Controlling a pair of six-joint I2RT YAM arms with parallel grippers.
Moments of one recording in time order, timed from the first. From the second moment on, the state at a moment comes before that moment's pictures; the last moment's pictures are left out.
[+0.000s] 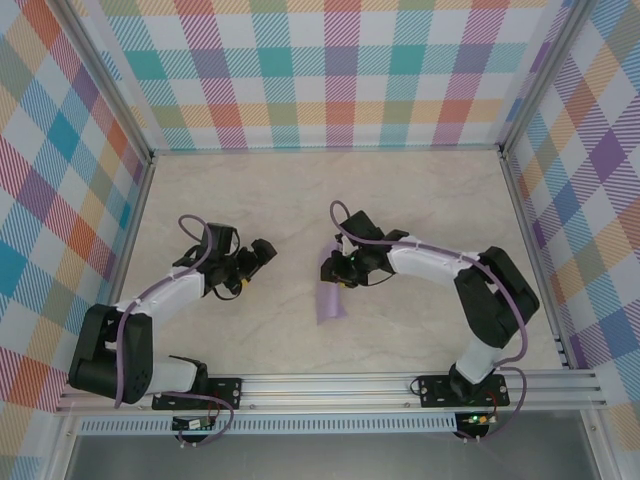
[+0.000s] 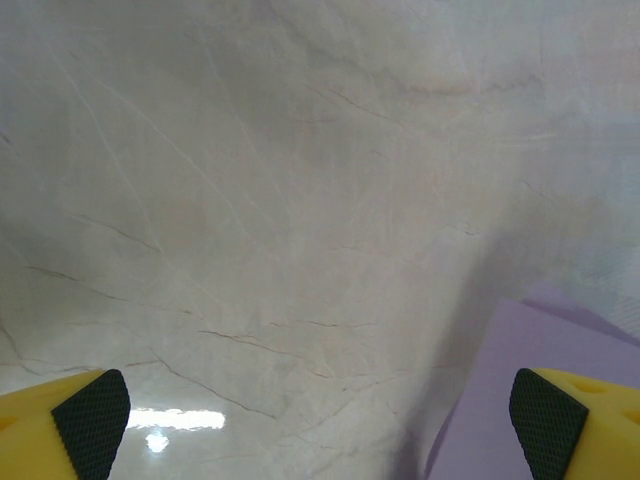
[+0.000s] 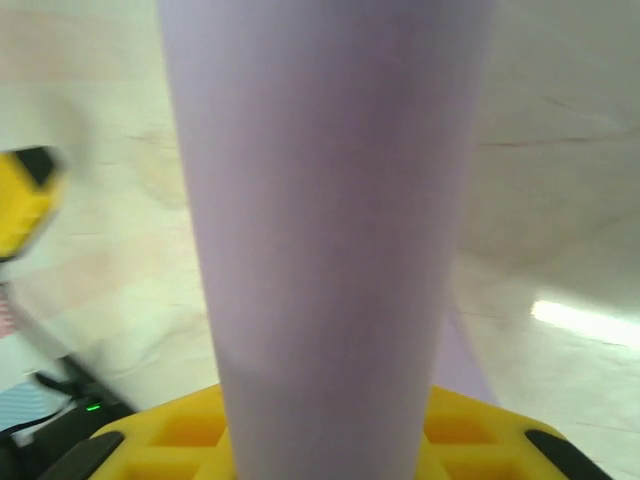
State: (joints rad) left arm -0.25 1.32 0.65 -0.25 0.31 -0.92; right arm 0.71 1.68 1.03 -0.37 -0.47 0.82
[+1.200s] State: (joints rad) left arm -0.54 1.33 0.55 0.07 0.23 -1.00; right arm 0.52 1.66 0.94 -0.46 -0.43 0.66
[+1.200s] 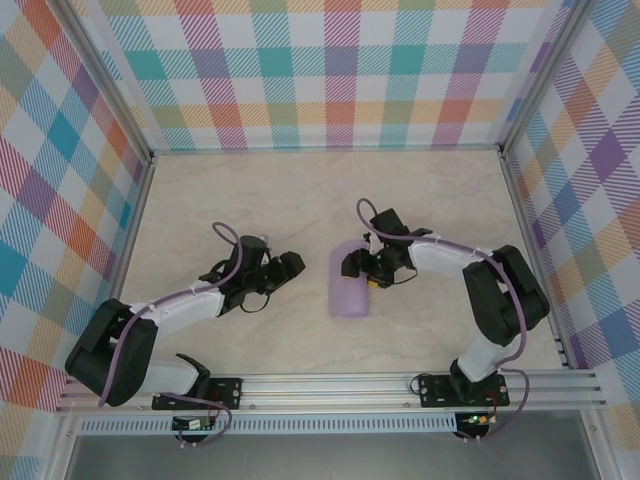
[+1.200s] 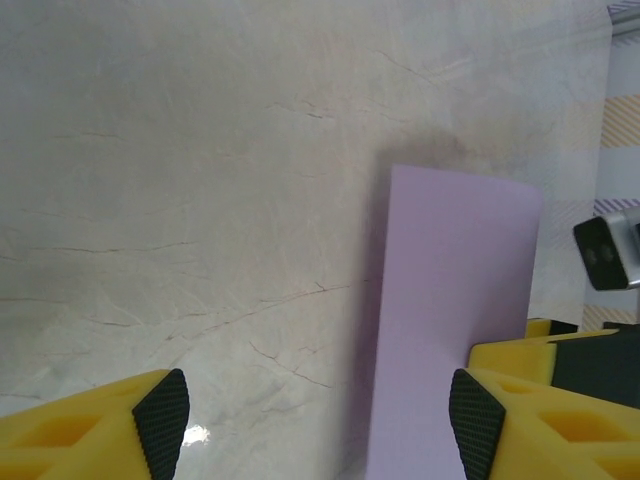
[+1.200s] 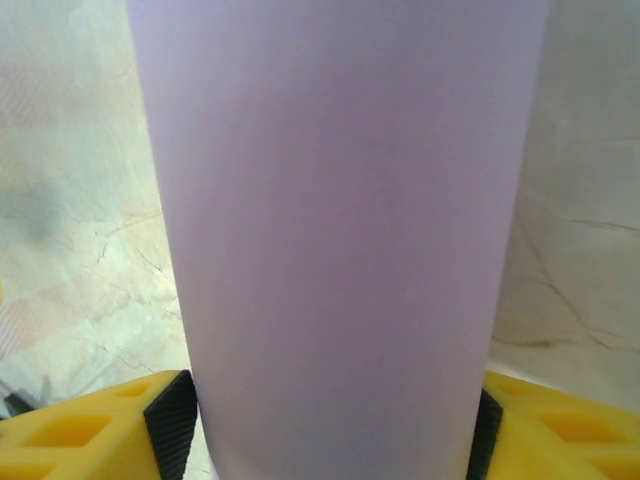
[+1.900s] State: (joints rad) left arm -0.64 1.58 0.68 0.21 0.34 -1.09; right arm 0.48 1.67 0.86 -0.32 -0.53 0.73
